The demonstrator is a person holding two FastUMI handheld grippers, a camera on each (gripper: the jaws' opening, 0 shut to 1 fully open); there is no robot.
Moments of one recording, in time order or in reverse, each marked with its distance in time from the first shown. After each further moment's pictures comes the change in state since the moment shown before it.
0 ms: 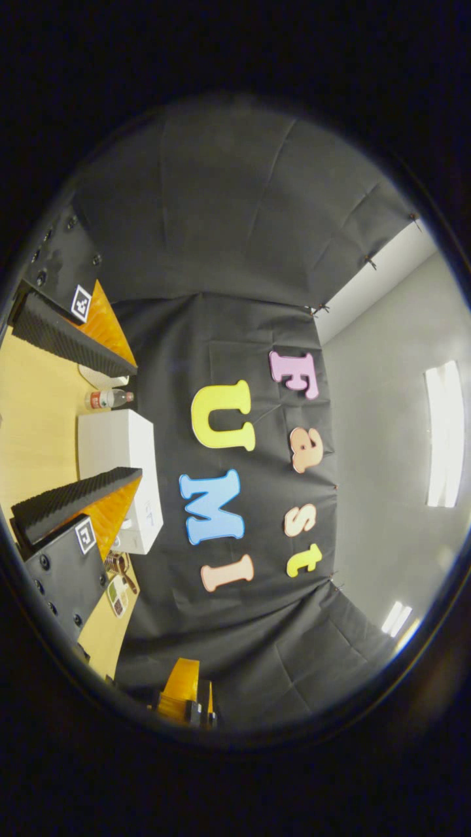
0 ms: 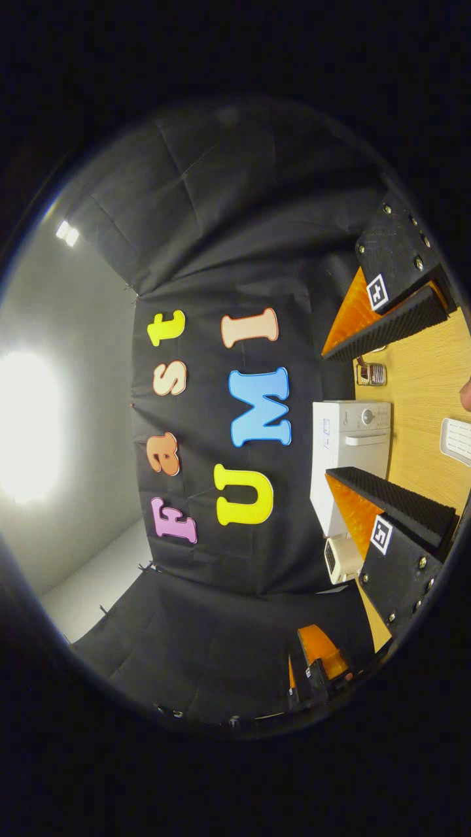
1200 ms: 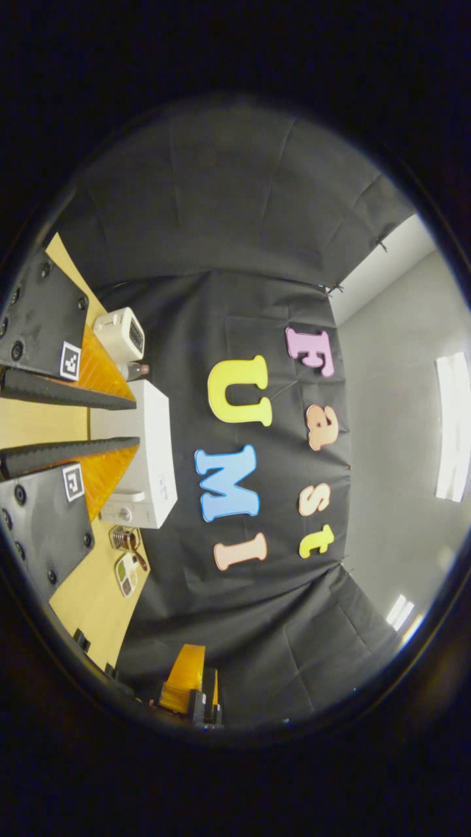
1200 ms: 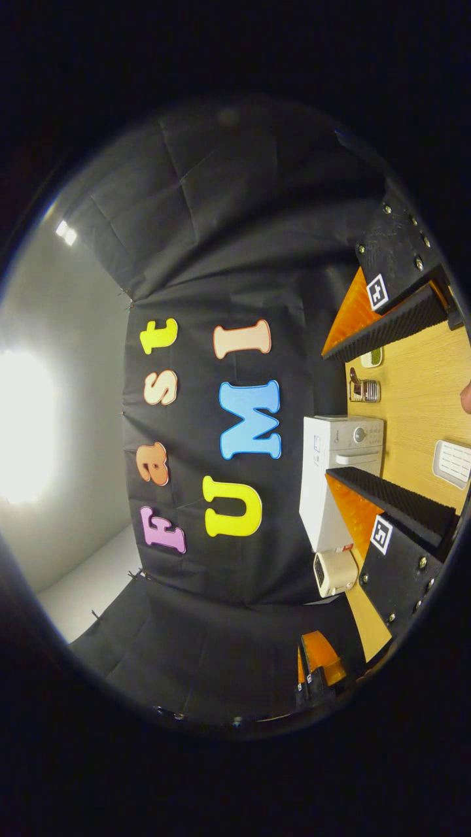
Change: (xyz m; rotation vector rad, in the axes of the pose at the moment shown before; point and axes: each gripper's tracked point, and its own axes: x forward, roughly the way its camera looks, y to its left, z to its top) left arm -0.002 -0.052 -0.023 0.001 0.070 -0.093; right arm -0.001 -0.028 -0.018 -0.026 0.058 -0.024
